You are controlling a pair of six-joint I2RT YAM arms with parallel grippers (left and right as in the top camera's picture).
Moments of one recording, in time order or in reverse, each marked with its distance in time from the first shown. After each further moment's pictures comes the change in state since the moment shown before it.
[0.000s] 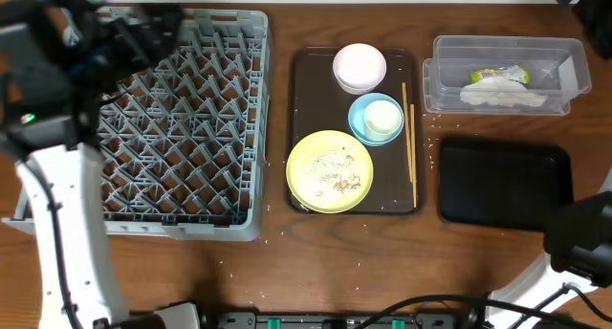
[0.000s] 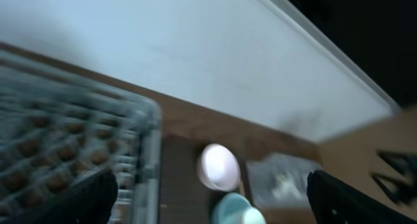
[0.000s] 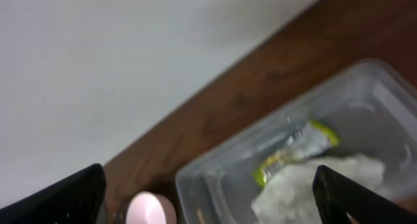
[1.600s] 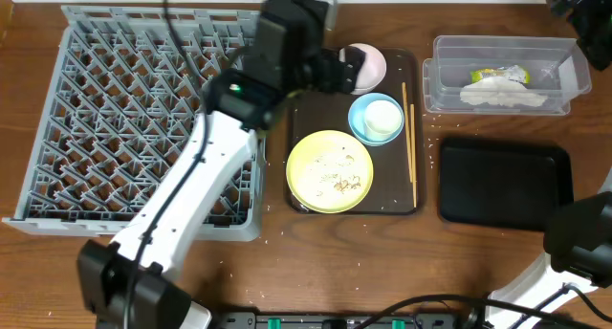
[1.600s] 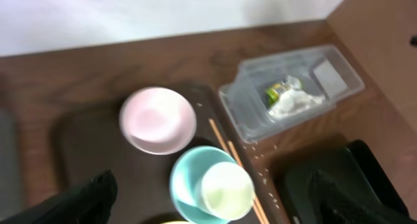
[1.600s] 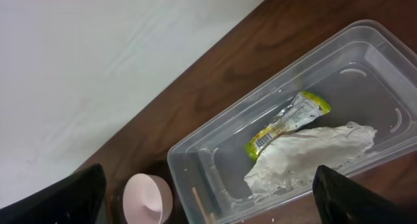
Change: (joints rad) left arm -0.722 0.224 0.011 0.093 -0.488 0.132; right arm 0.000 0.000 0.000 -0.078 0.000 0.000
